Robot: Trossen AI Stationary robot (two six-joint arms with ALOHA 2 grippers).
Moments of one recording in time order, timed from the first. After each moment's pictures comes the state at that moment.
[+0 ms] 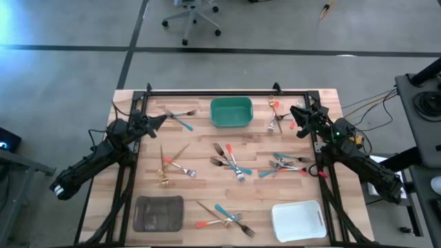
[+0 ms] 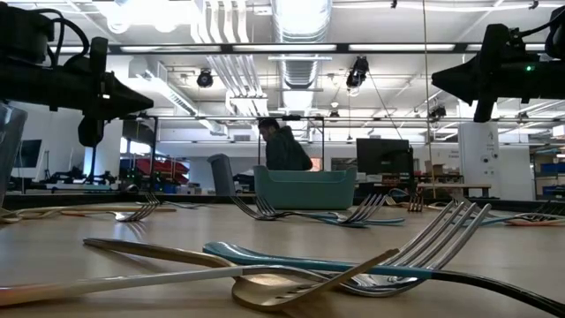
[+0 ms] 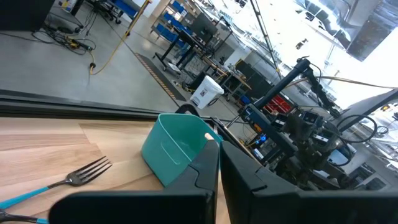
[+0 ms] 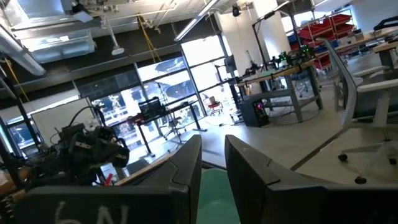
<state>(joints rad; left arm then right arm) 0.68 0.01 0.02 0.01 0.10 -0.69 -0.77 0.12 0.01 0.35 -0.20 0.38</state>
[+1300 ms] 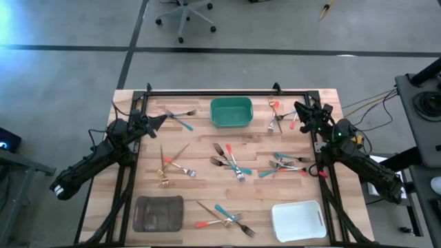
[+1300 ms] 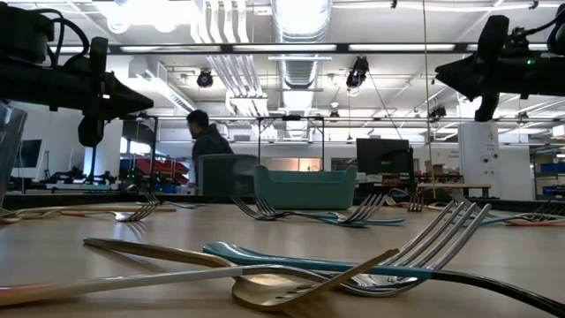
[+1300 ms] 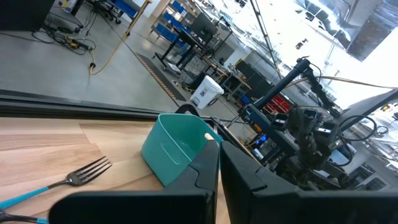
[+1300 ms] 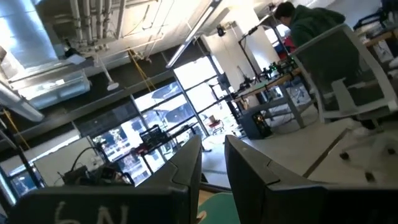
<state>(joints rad) 0.68 0.00 0.02 0.01 0.10 -0.69 -0.77 0.13 0.01 0.43 -0.11 0.56</state>
